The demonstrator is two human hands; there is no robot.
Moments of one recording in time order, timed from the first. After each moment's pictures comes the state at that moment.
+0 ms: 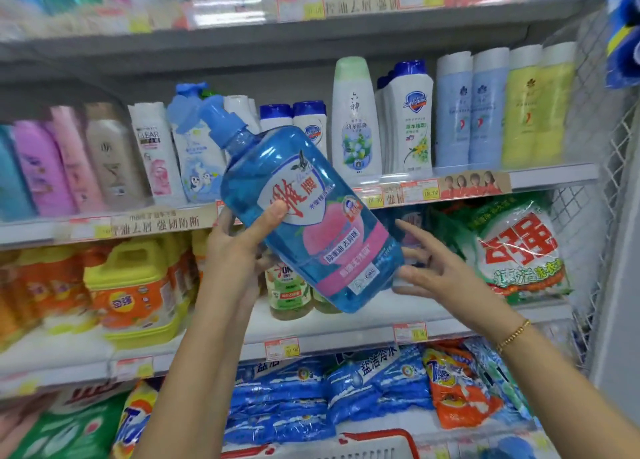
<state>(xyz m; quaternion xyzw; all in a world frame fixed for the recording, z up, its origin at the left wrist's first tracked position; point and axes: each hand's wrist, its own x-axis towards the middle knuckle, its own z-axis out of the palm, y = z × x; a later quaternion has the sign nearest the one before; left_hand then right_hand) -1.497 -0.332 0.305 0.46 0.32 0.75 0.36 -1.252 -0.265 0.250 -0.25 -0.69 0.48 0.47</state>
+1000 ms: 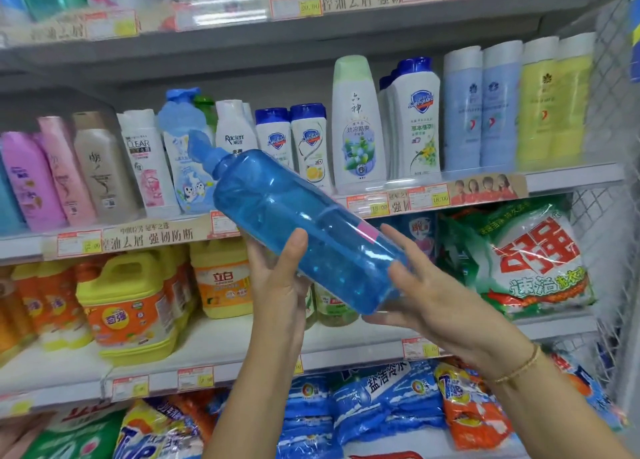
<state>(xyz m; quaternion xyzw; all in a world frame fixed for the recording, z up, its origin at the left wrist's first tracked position) -1.464 -0.284 0.266 0.45 0.17 0.78 0.40 -1.284 -0.279 0.261 -0.19 -0.62 0.62 0.46</state>
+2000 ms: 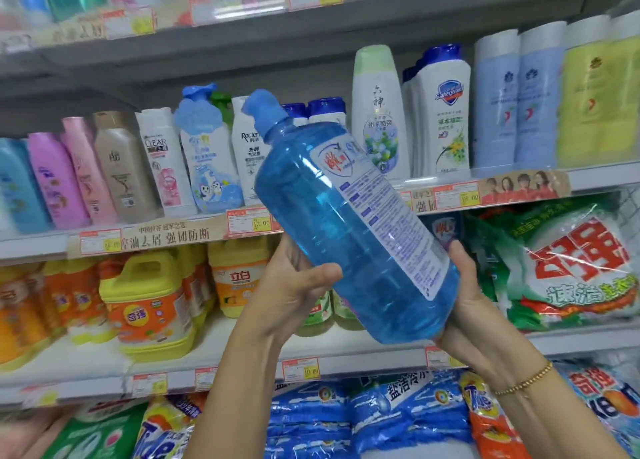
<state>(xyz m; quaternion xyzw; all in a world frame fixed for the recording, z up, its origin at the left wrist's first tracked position) -1.493 -0.276 0.277 0.58 0.19 0.60 0.52 -1.293 -0.238 0.231 -0.16 -0.50 0.71 0.47</state>
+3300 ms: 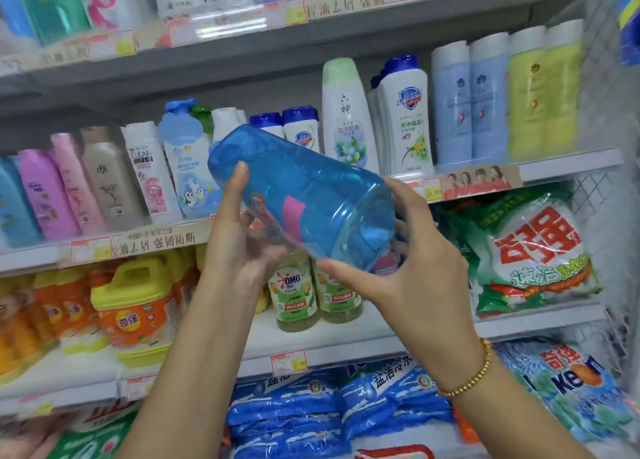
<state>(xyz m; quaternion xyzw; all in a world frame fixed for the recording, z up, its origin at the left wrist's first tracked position) -1.471 -0.307 0.335 0.32 0.21 0.74 0.55 -1.303 -0.322 0.278 -0.31 -0.69 0.09 0.65</state>
